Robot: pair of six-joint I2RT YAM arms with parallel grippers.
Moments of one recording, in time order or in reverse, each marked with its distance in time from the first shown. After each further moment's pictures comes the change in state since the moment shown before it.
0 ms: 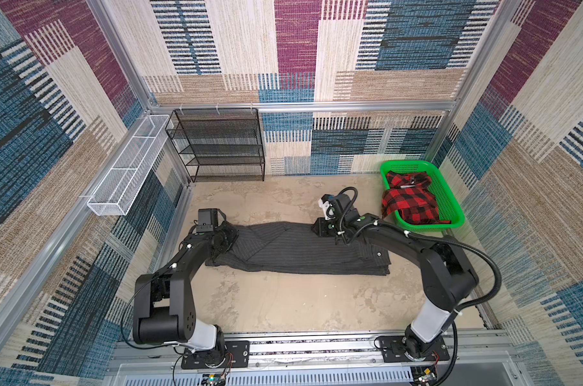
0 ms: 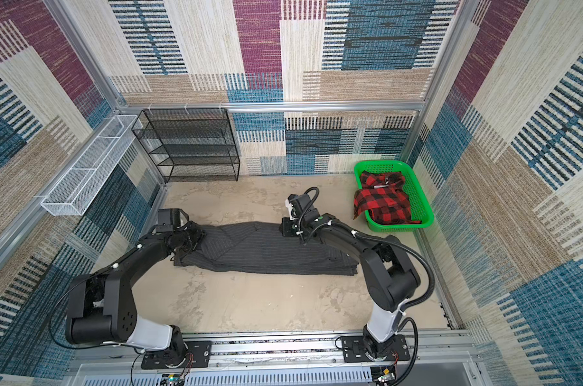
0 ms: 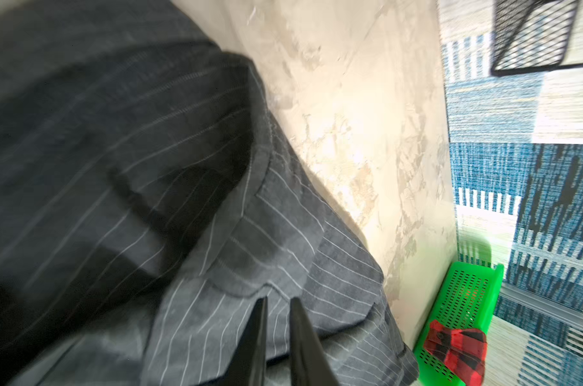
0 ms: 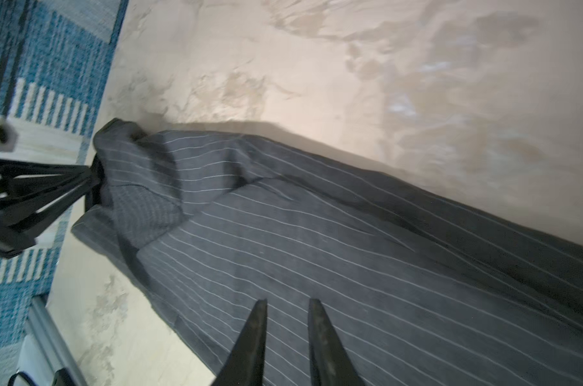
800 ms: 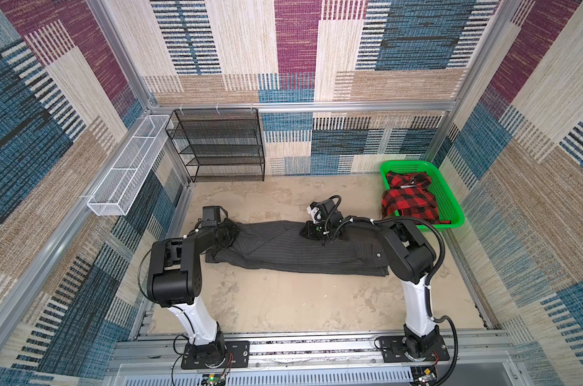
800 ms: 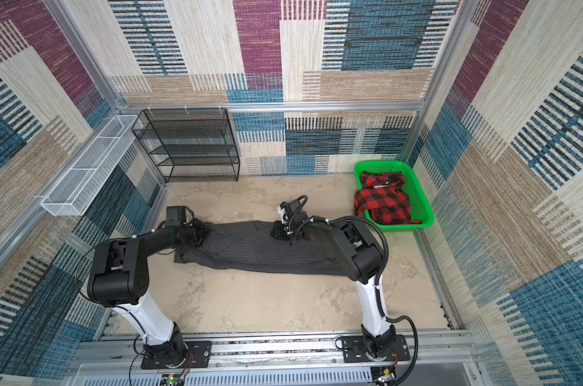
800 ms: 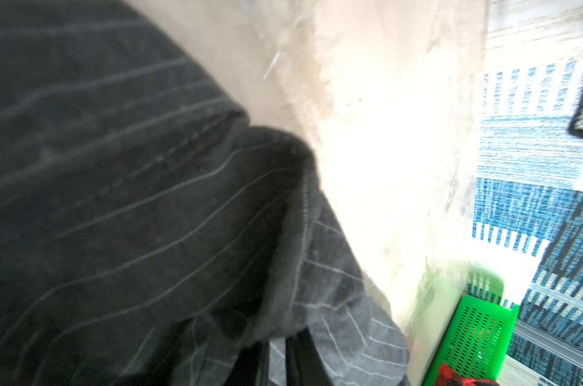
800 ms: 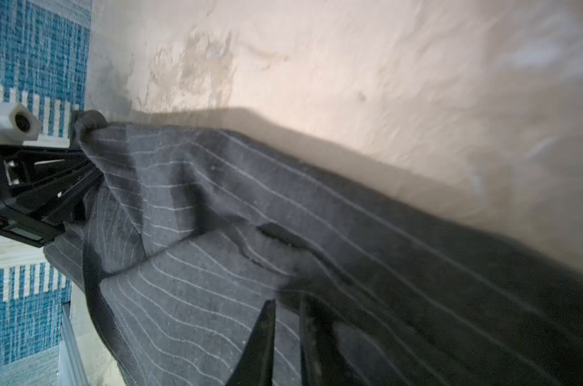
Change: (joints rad) left arm 0.029 0.264 0.118 0.149 0.014 0.004; right arm -0.052 0.271 0.074 0.147 -0.110 0.093
